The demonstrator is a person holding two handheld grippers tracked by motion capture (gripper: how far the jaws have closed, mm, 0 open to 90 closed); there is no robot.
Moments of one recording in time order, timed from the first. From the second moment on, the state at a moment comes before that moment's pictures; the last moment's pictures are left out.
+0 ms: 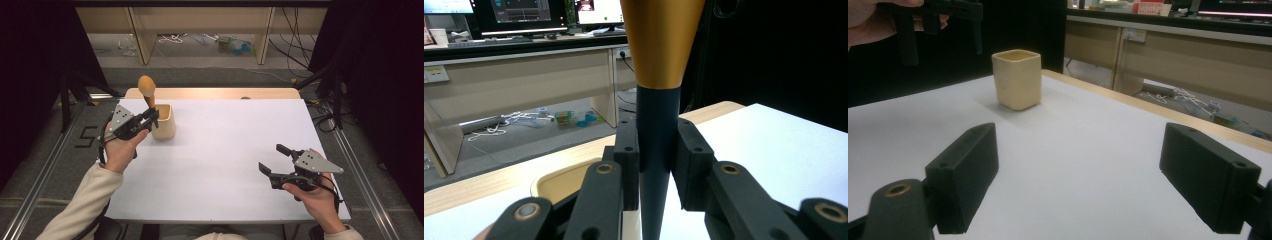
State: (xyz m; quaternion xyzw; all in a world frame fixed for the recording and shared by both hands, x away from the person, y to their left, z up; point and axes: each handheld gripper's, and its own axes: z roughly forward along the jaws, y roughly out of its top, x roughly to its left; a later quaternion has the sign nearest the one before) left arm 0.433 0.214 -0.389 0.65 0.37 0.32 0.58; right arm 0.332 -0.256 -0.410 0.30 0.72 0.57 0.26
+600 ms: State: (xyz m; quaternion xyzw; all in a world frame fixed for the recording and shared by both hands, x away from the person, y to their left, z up) left arm 0.441 0.213 -0.390 0.65 0.38 0.33 0.57; right arm 0.333 -0.256 -0.411 0.30 0.72 0.57 0.26
